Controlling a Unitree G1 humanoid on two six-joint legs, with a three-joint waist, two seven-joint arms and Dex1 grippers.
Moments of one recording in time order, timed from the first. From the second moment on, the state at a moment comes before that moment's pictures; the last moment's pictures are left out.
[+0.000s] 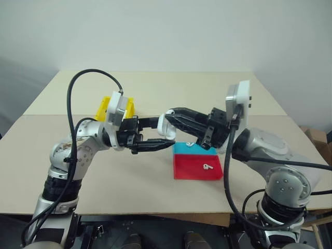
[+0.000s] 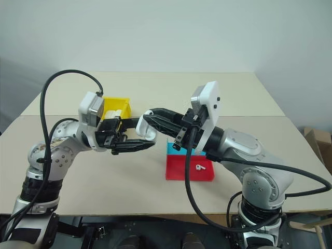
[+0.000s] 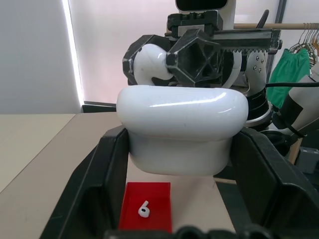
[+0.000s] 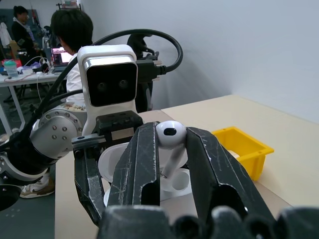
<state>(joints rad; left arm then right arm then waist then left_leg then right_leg) -0.65 0.58 0.00 -0.18 -0.78 0.54 -1.20 -0.64 -0.31 -0.16 -0.69 0.79 1.01 0.54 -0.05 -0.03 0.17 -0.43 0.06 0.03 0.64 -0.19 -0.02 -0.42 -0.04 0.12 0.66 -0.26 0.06</state>
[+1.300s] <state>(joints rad) -0.66 0.52 0.00 -0.15 -0.70 0.49 -1.21 -0.62 -0.52 -0.07 -0.59 0.82 0.81 0.60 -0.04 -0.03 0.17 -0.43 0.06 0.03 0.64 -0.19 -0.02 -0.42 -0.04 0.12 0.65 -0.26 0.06</state>
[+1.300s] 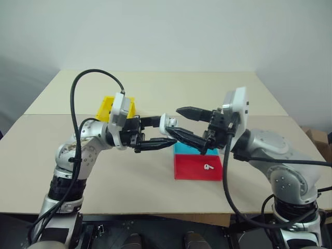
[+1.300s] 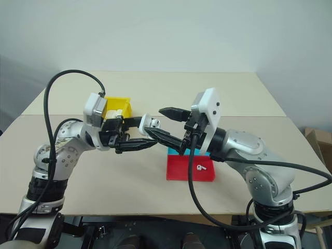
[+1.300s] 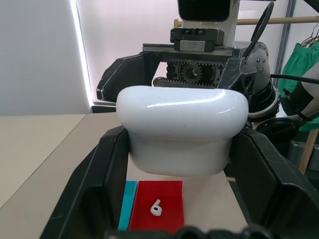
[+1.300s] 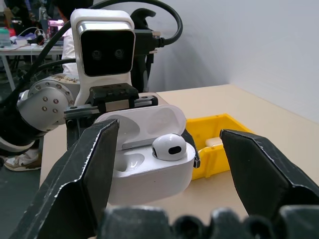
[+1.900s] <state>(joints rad) -0.67 0.53 0.00 -0.08 -0.66 0.46 -1.22 -0.73 -0.74 -0.05 -0.31 0.72 0.71 0.84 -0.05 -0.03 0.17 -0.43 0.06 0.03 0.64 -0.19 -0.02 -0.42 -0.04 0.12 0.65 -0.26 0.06</state>
